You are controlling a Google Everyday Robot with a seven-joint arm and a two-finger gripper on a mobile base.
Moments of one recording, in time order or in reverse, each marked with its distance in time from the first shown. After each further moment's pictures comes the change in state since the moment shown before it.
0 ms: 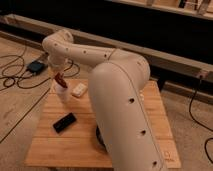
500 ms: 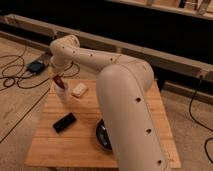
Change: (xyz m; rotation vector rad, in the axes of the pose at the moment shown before) arm -0.005 -0.003 0.014 -0.079 -0.105 0.012
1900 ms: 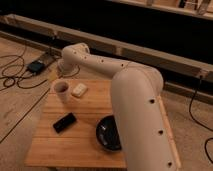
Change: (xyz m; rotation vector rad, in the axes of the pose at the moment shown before) arm 0.013 -0.008 0.005 -0.079 -0.102 0.030
